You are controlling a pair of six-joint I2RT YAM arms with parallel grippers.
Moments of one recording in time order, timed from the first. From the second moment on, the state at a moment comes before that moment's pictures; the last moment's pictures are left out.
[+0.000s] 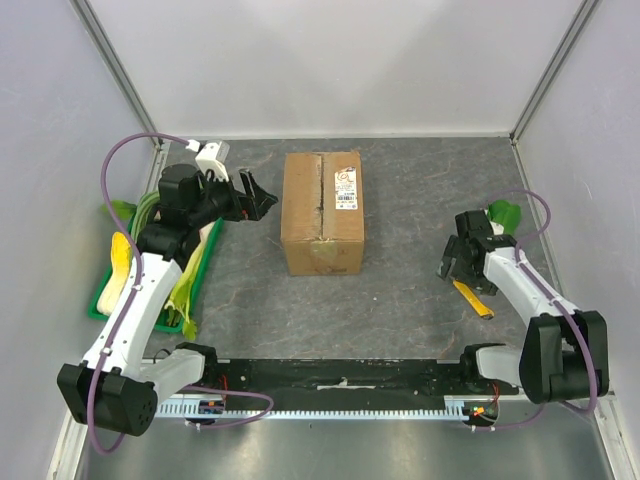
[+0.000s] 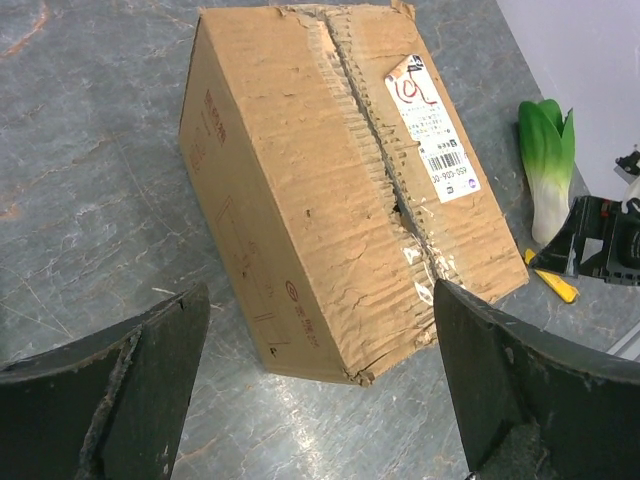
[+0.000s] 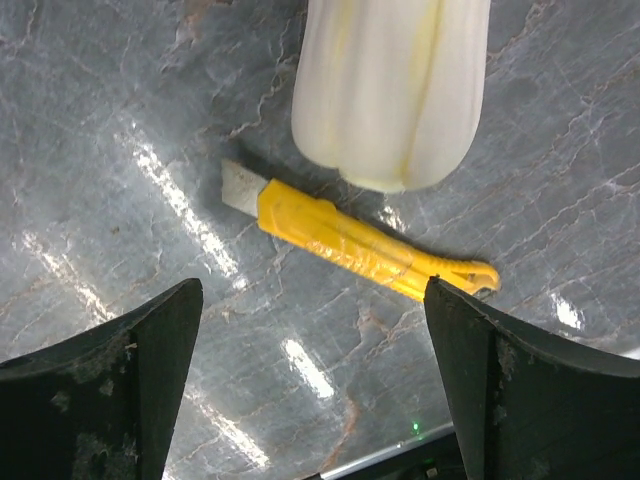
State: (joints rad) left arm -0.19 1.08 1.06 -0.36 0.39 -0.30; right arm 0.11 1.24 0.74 -0.77 0.30 0.52
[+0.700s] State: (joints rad) left arm -0.19 1.09 1.06 -0.37 0.39 -0.27; right arm -0.10 1.20 0.58 -0.60 -0.08 0.58
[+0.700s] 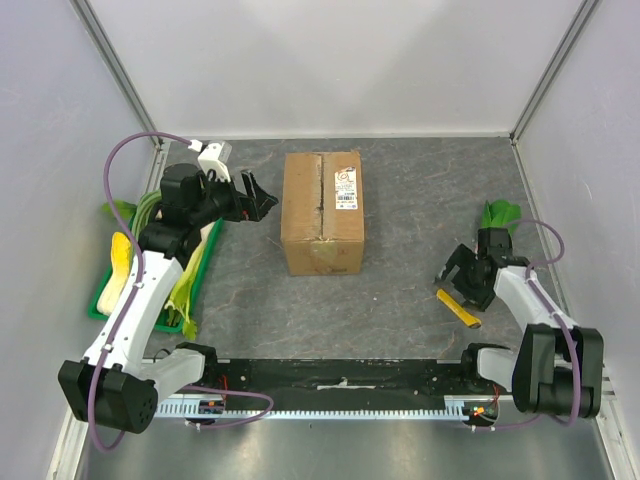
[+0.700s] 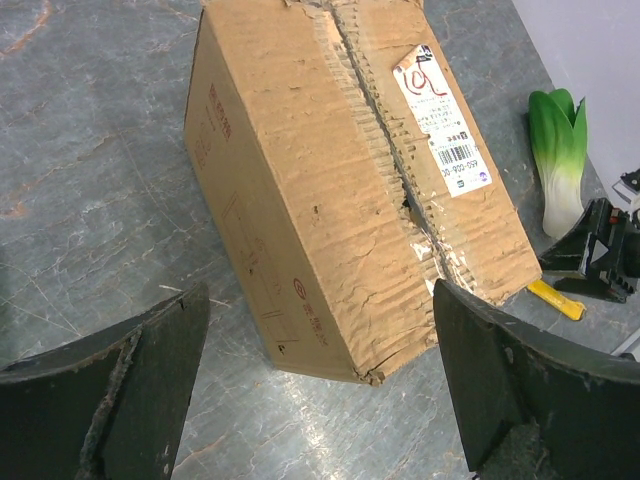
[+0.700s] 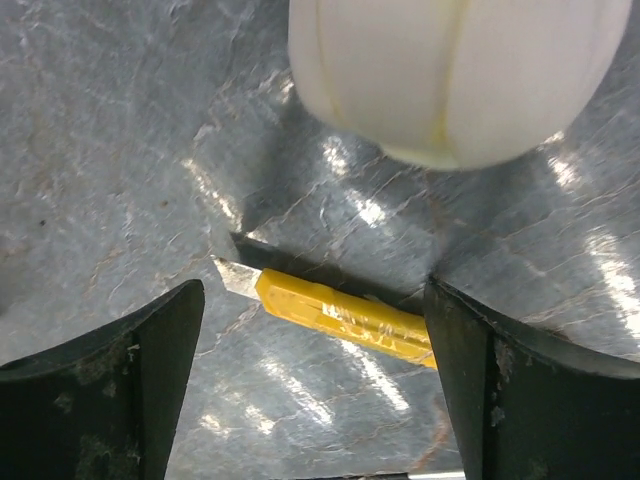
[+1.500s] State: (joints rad) left arm -0.19 1.09 1.05 -0.36 0.40 -0.27; right arm 0.21 1.27 0.66 -0.73 0.10 0.56
